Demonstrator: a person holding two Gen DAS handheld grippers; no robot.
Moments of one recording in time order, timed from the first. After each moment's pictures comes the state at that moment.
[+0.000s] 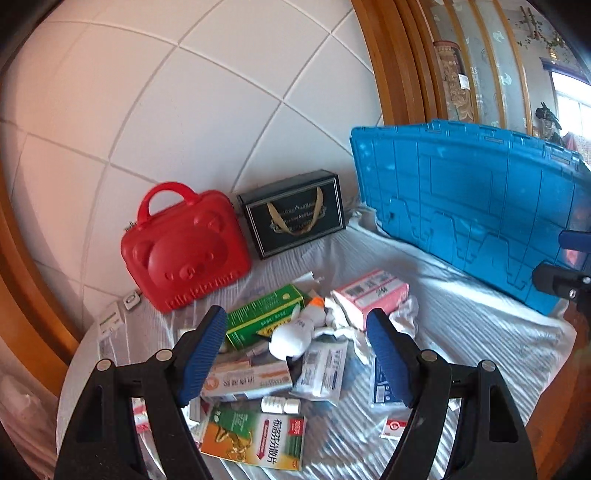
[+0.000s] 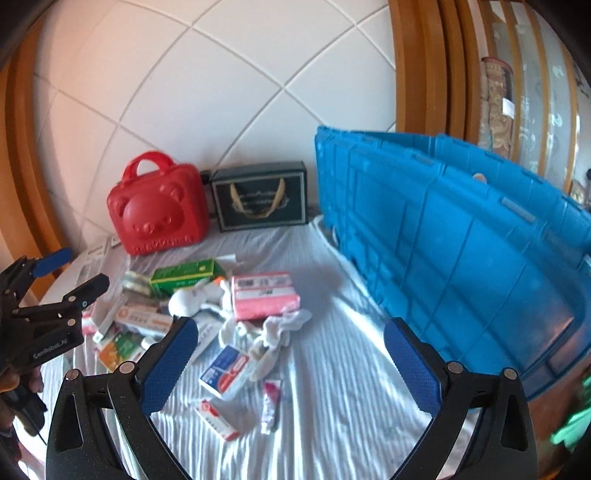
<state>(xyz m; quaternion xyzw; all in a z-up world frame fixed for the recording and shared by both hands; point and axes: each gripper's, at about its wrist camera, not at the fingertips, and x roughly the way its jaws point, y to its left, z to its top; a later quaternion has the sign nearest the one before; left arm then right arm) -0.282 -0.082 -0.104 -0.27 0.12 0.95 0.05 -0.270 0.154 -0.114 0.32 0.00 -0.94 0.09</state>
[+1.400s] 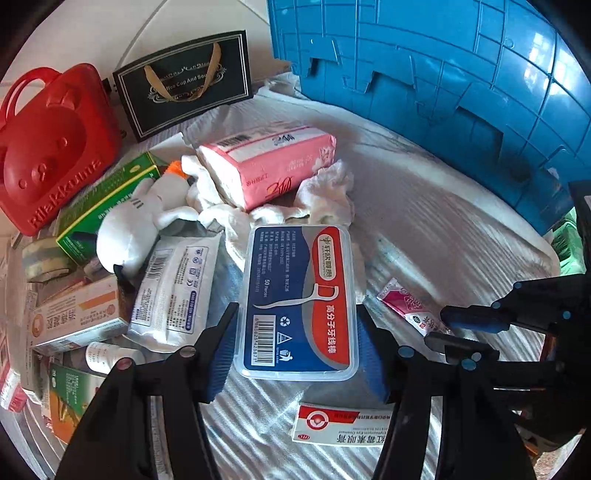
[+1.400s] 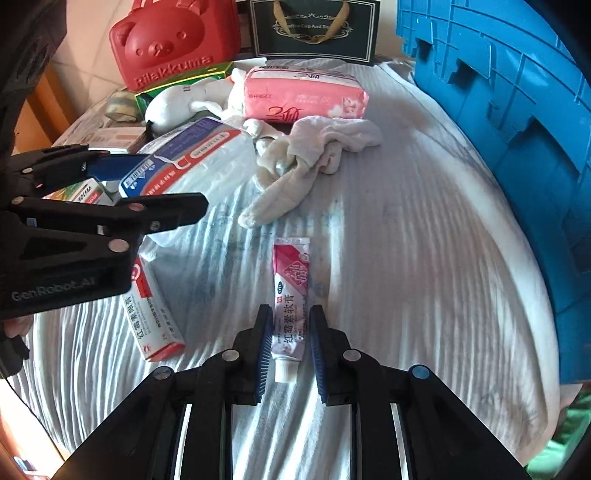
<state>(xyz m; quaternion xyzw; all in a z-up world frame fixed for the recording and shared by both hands) -0.345 -0.017 -0.255 -0.45 0.10 0.87 0.18 -0.319 0.138 -0.305 0.51 0.08 -0.84 0.17</state>
